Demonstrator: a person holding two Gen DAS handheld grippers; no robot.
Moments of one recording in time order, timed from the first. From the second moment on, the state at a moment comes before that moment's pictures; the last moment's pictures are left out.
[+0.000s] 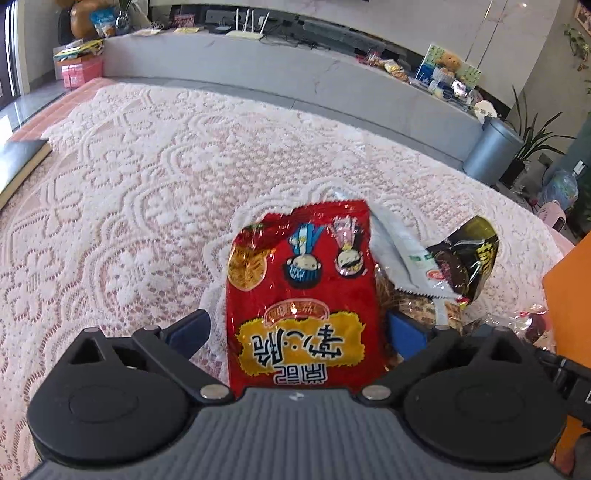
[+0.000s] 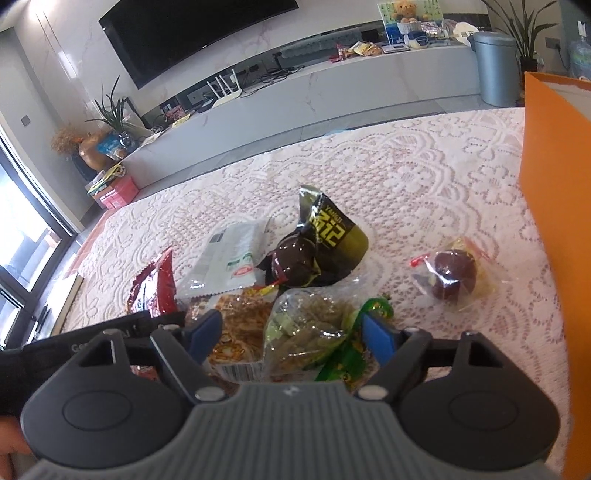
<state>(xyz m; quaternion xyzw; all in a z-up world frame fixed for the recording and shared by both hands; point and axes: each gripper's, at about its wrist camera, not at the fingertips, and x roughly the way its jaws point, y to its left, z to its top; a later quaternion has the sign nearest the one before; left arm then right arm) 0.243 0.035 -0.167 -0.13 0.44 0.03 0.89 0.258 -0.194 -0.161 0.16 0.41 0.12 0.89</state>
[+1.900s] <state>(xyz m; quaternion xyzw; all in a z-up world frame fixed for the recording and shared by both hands) 0.193 0.028 -0.104 -0.12 0.37 -0.01 0.92 0.200 -0.189 -0.109 0.04 0.33 0.11 0.94</state>
